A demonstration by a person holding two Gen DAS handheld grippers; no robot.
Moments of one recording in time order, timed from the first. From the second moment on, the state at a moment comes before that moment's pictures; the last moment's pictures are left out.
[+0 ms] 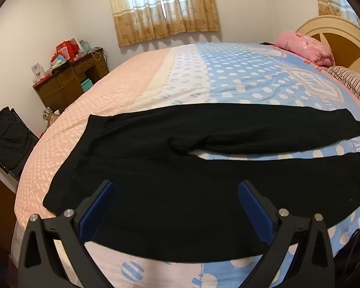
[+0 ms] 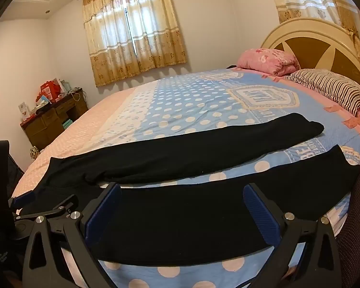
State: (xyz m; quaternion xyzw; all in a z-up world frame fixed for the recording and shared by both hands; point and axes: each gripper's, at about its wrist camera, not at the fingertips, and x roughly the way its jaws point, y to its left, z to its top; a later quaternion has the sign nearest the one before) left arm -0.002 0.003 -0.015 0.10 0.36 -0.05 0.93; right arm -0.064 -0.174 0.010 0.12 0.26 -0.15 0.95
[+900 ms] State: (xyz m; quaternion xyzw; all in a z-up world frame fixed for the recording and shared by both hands) left arm 0.000 0.003 -0.015 0.10 0.36 -0.05 0.93; right arm -0.060 -0.176 0.006 0.13 0.27 -0.15 0.94
